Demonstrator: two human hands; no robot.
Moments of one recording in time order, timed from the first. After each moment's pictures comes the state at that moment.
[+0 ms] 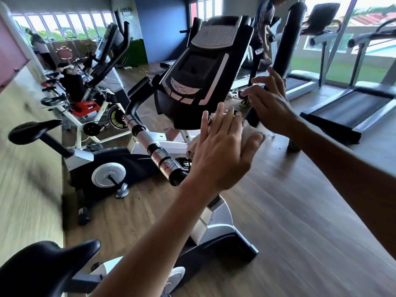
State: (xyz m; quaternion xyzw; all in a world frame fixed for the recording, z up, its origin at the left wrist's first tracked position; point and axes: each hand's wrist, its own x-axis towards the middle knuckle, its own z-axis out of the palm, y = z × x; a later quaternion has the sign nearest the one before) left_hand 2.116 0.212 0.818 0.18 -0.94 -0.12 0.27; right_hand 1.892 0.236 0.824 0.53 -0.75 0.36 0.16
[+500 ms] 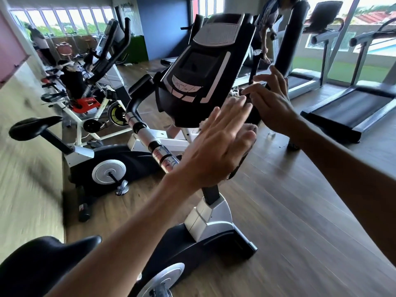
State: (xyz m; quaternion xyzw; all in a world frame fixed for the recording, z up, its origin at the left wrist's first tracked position) left_hand 2.134 0.196 0.825 0.07 -0.94 -0.18 0.27; right_hand 1.886 0.236 0.820 0.54 -0.74 0.36 0.18
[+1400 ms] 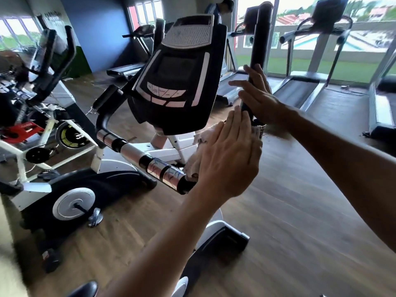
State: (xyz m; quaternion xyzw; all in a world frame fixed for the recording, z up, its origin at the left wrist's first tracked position) left_hand 2.131 0.192 0.803 0.05 -0.96 -0.13 0.25; right_hand 1.917 0.244 0.832 0.47 -0.82 0.31 0.12
